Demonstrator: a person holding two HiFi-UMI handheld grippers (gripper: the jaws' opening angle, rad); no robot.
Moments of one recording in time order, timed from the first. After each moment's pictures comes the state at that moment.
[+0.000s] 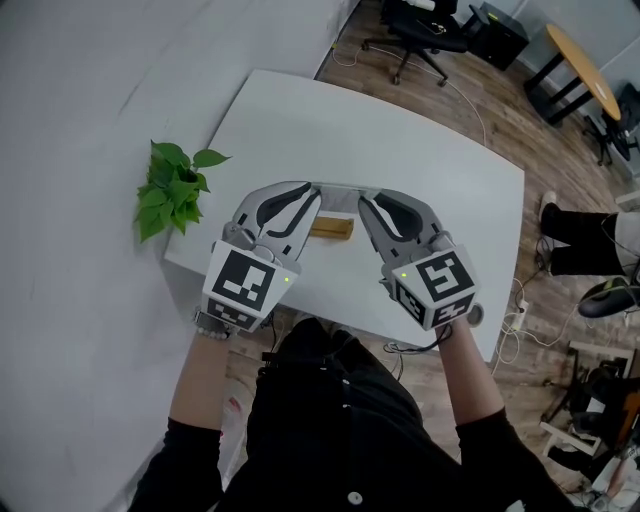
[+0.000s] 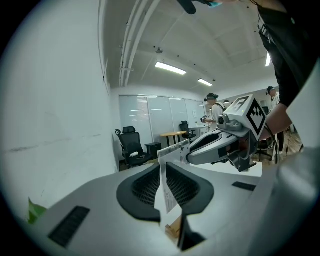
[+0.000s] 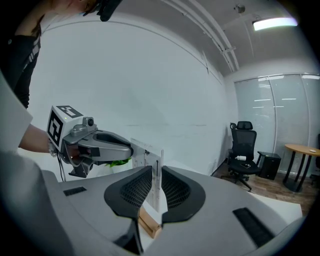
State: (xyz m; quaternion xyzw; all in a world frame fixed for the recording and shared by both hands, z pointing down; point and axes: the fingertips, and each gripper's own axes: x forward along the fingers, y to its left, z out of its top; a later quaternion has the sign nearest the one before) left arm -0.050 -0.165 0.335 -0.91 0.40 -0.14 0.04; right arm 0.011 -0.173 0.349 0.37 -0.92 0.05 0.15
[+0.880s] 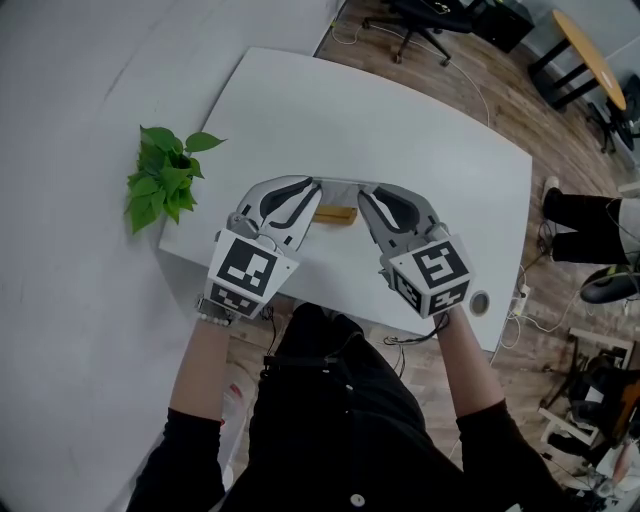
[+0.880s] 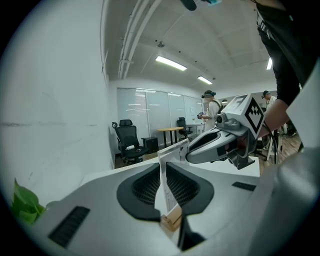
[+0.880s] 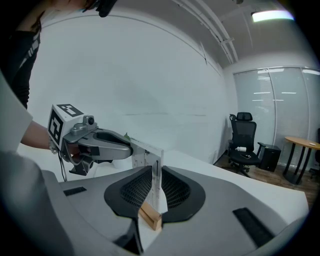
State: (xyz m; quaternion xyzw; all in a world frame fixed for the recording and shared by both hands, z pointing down) left arm -0.050 -0.170 0.386 -0.91 0.38 -0.16 0.01; right arm 0.011 -0.177 0.400 0.37 -0.91 0.08 0.18
